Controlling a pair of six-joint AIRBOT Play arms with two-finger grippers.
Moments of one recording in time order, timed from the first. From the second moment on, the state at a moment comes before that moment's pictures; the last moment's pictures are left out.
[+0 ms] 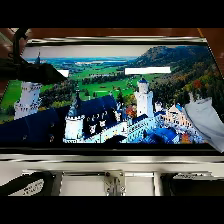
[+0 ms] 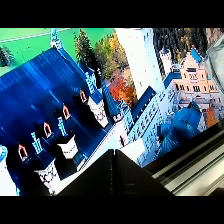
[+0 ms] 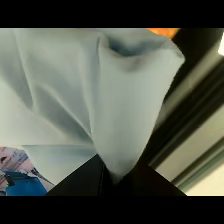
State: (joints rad) left arm -0.06 -1.22 1.53 0.86 -1.32 -1.40; right arm -1.18 -1.66 1.41 -1.33 1.43 1.48
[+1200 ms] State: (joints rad) left arm -0.06 -1.27 1.52 0.89 -1.27 -1.38; right arm -1.38 -1.24 1.13 -1.46 1.30 1.49
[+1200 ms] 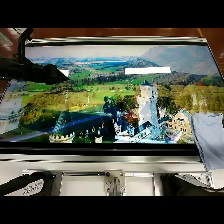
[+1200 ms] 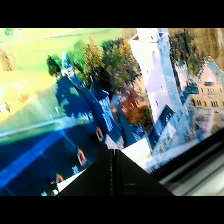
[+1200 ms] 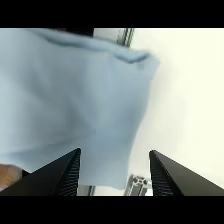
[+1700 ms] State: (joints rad) left arm -0.27 -1.47 1.64 1.43 -1.26 -1.59; right arm -0.64 -1.15 1.42 -1.38 1.20 1.42
